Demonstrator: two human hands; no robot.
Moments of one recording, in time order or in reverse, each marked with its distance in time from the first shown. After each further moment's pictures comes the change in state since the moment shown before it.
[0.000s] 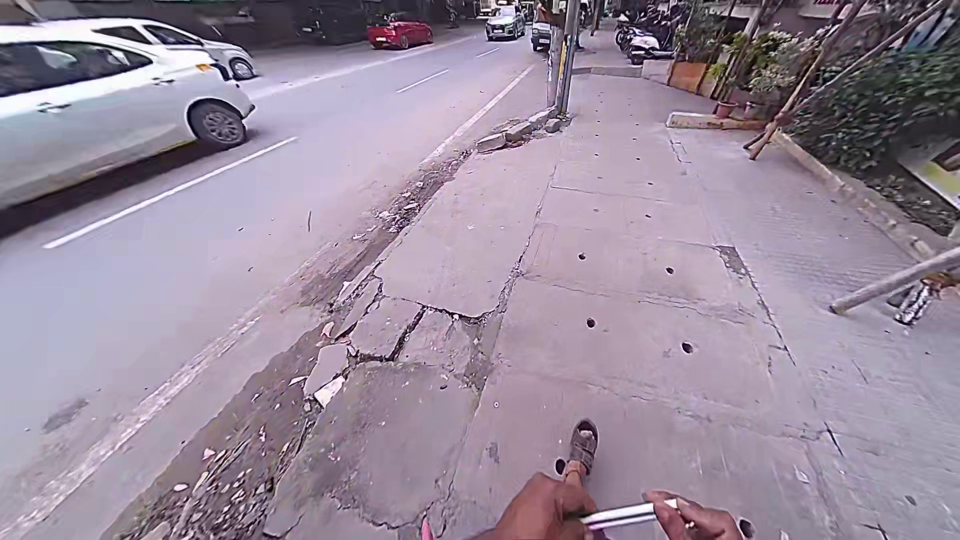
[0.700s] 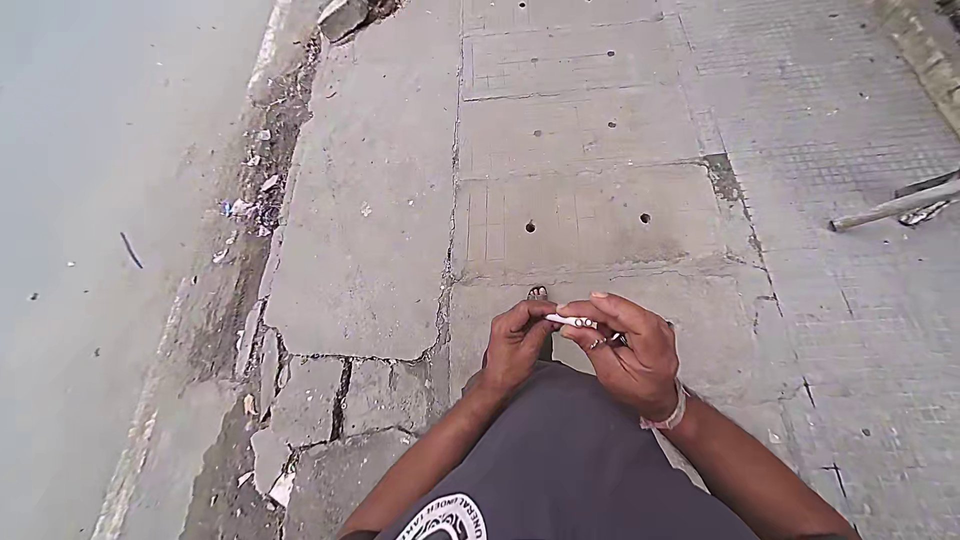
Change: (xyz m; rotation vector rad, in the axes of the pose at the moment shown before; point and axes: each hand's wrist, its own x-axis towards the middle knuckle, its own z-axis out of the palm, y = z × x) left_hand 0.751 -0.108 -0.367 -0.449 0.484 0.349; right_hand 0.781 0.310 0.168 -0.074 -0.266 -0.365
